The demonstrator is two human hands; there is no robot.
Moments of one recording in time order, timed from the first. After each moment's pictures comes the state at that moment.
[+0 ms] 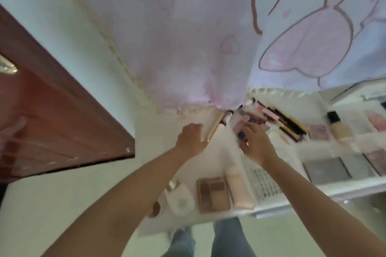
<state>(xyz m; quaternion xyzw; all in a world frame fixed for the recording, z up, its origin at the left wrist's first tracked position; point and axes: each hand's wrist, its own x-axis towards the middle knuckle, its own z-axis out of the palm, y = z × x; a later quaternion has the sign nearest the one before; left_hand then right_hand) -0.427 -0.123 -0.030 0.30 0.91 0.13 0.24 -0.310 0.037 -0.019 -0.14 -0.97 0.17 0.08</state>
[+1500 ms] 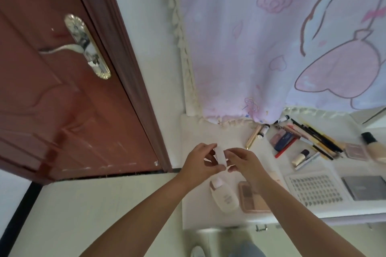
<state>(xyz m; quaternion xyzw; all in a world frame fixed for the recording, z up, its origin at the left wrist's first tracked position) -0.370 -0.278 0.039 0.25 0.82 0.48 0.20 -0.313 -0.141 0.042 -0.24 -0.71 0.66 -0.02</state>
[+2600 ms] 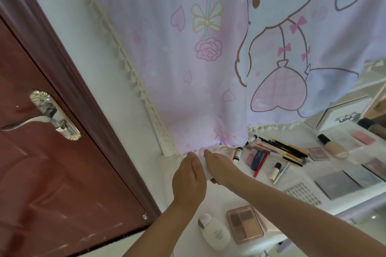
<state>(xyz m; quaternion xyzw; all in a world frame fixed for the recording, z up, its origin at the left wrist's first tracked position) -0.353 -0.231 0.108 0.26 0.85 0.45 -0.04 -0.329 -0.141 0.128 -0.28 -0.80 0.53 -0.04</state>
